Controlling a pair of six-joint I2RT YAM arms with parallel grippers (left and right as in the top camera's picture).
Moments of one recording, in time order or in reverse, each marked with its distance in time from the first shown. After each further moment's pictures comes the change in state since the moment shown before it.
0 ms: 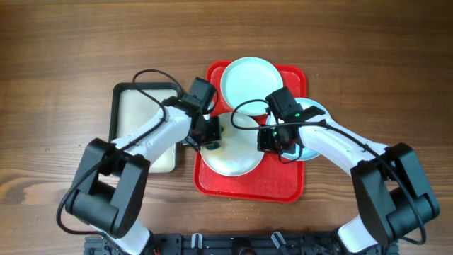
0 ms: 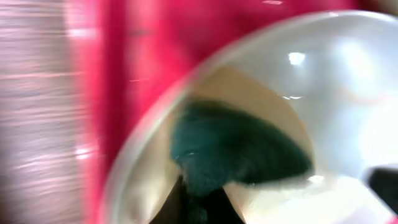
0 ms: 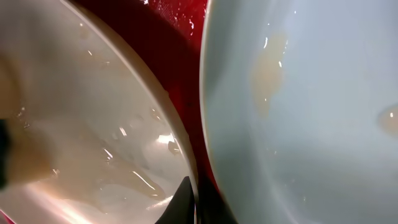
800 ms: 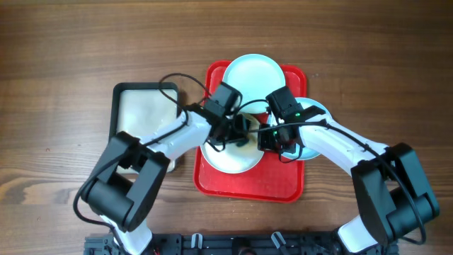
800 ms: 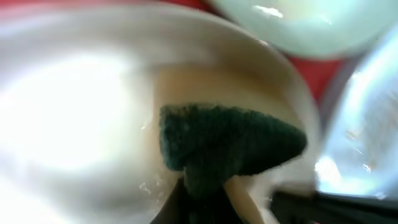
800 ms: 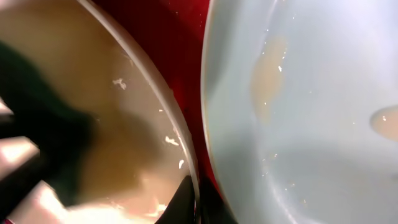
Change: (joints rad) left arm -0.102 0.074 0.019 0.213 0.078 -0.177; right arm -0.003 0.000 0.002 -0.003 0.011 0.000
